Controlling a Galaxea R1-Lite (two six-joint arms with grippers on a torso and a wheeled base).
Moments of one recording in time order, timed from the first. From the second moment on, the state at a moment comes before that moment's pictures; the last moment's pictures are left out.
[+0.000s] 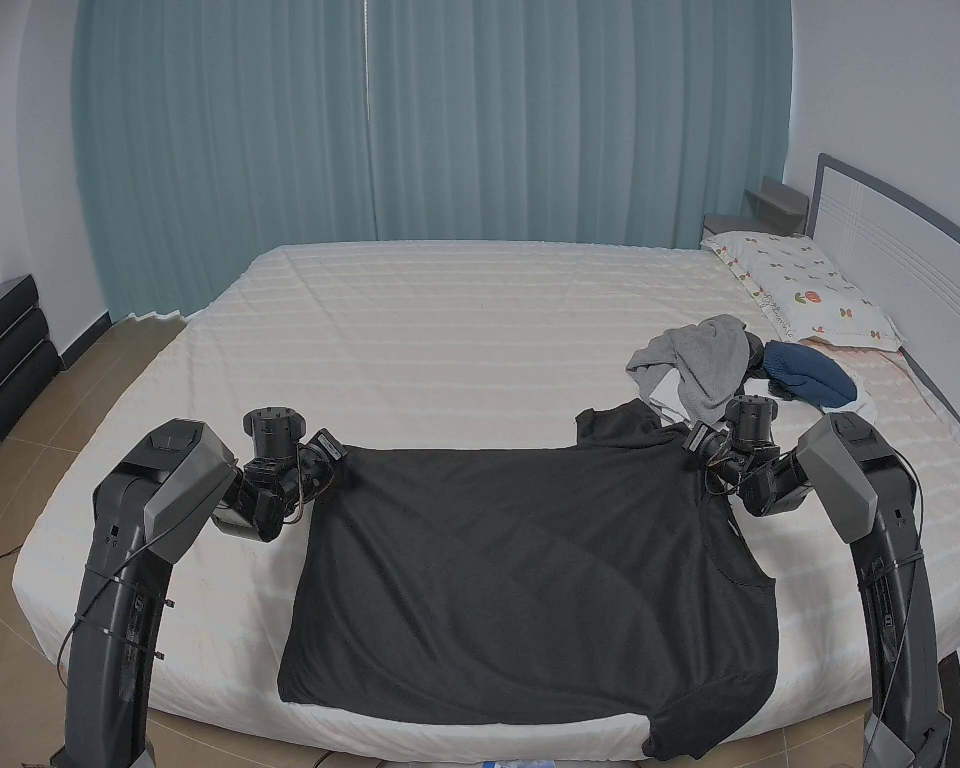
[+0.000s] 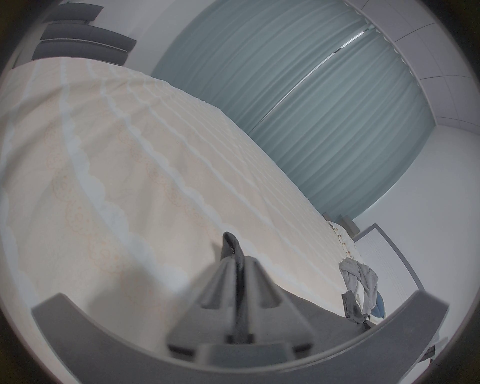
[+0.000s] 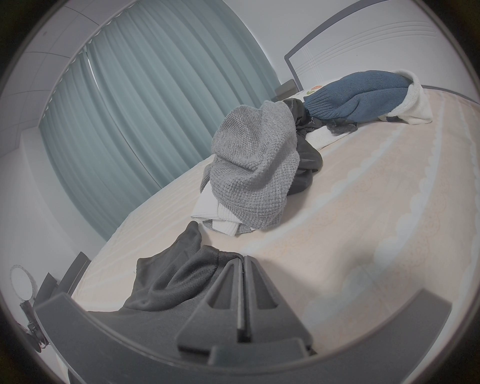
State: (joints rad) left arm -0.09 2.73 -1.59 -0.79 -0.07 -0.79; right arm 0.03 2.77 -1.72 -0.71 -0.02 0.54
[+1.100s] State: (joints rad) left arm -0.08 2.77 -1.67 -0.81 0.00 -0.79; right arm 0.02 2.85 -1.92 -0.74 -0.09 0.49
